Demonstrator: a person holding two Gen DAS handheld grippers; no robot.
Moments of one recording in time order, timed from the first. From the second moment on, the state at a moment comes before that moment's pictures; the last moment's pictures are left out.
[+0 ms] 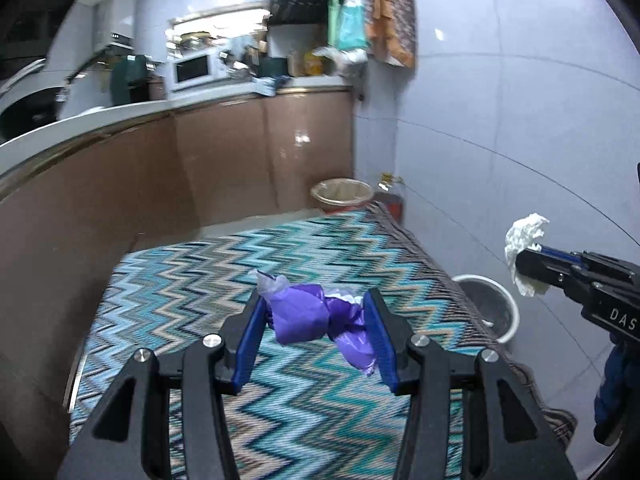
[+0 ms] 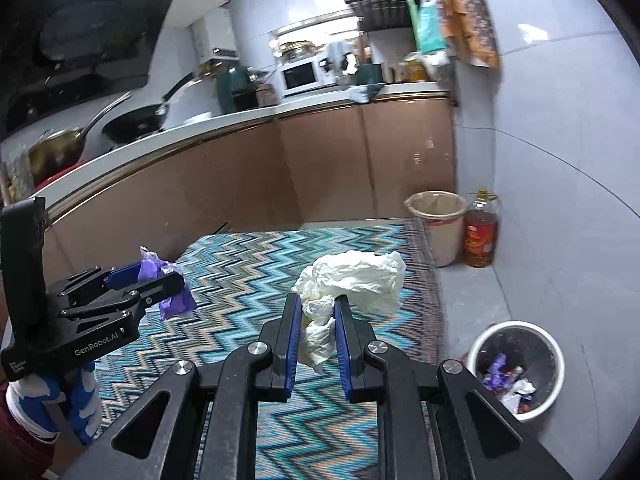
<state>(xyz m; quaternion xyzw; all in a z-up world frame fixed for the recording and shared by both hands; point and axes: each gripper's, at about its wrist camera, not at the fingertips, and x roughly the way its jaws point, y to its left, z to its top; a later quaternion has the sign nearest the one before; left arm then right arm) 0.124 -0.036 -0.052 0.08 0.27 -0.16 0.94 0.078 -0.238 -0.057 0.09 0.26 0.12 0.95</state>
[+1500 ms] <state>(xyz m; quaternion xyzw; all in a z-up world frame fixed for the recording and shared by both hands) 0.284 -0.344 -0.158 0.08 0.41 -0.33 0.85 0.143 -0.510 -0.197 0.17 0.38 -0.09 0.90</state>
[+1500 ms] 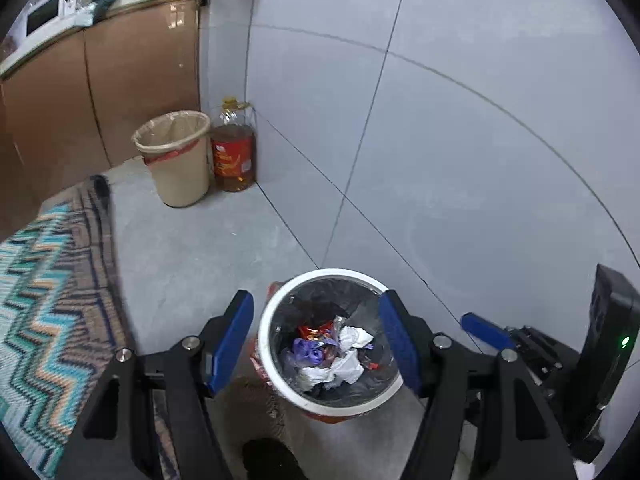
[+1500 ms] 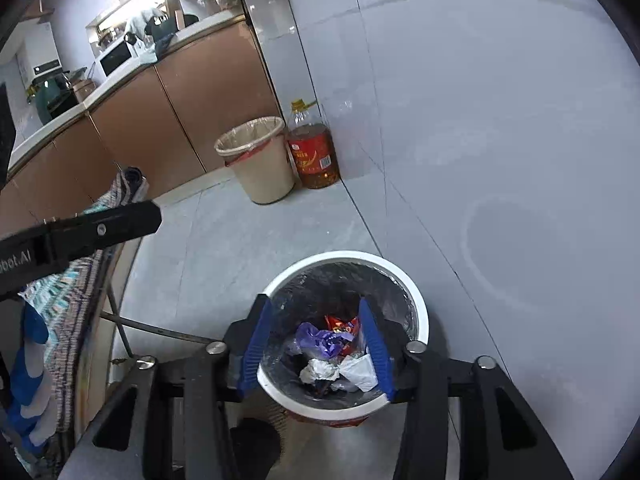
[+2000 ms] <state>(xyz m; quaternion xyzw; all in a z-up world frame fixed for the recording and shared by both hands) 0.210 -0.218 -0.073 0.12 0.31 -0.22 0.92 0.101 -0.389 -0.082 0.12 0.30 -0.03 0.95</state>
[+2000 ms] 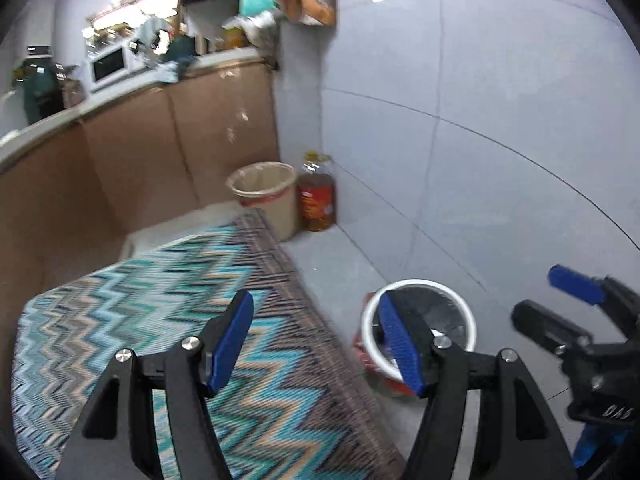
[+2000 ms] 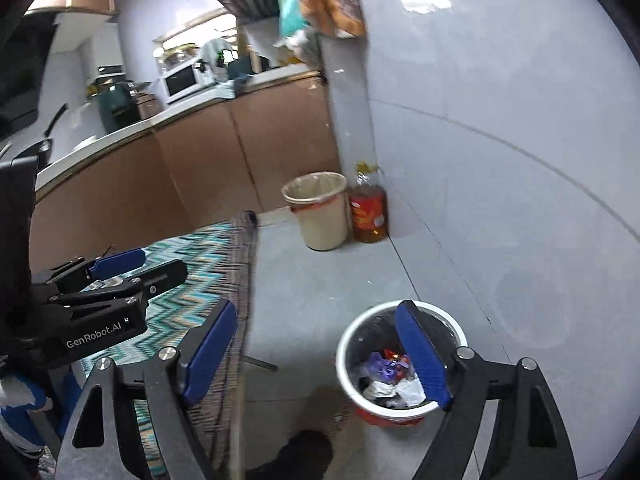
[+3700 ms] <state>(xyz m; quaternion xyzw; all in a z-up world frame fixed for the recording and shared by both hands) 0.060 0.047 -0.003 0.02 0.16 0.00 0.99 0.016 -0.224 -0.009 0.02 0.19 -0.05 0.98</state>
